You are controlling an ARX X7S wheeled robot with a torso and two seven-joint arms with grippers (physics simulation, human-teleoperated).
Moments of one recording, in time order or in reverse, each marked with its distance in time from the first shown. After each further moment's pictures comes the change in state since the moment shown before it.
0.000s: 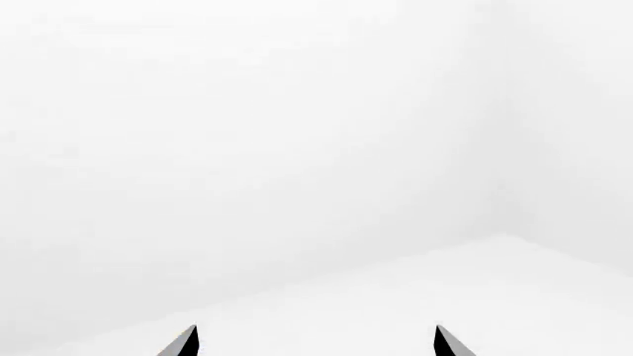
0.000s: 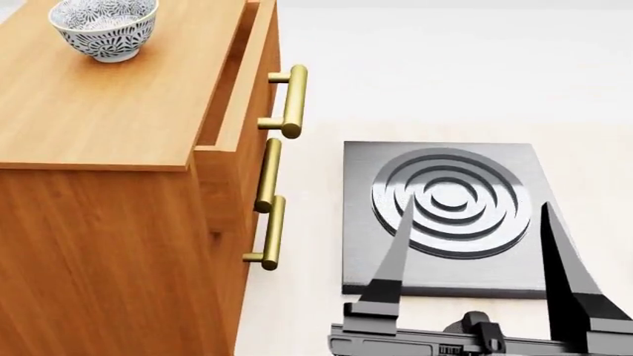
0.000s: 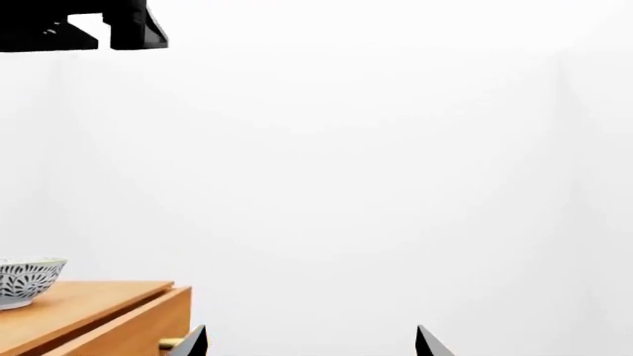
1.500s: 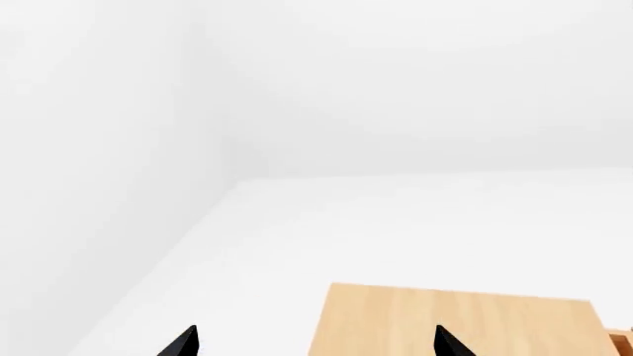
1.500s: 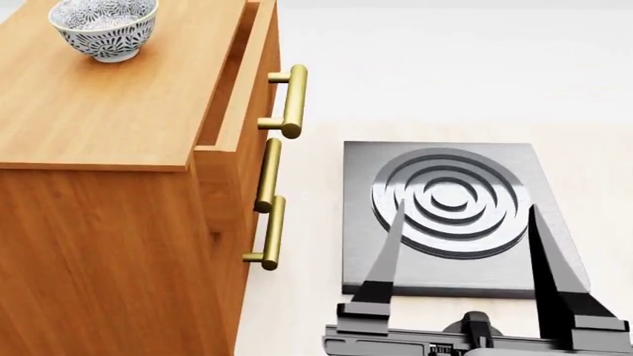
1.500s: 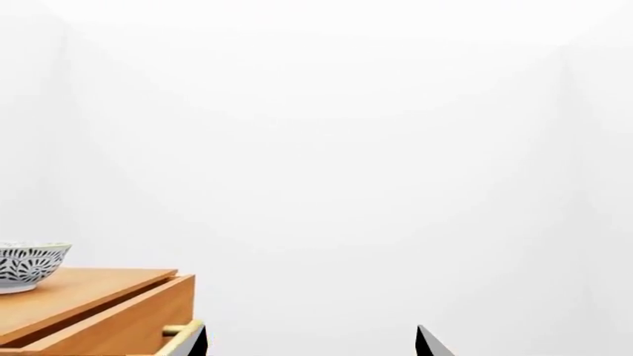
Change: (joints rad) left arm -0.042 -0.079 -0.616 -0.243 0.937 -0.291 -0.024; right arm 0.009 0.016 -0.034 0.042 -0.002 -0.023 0.016
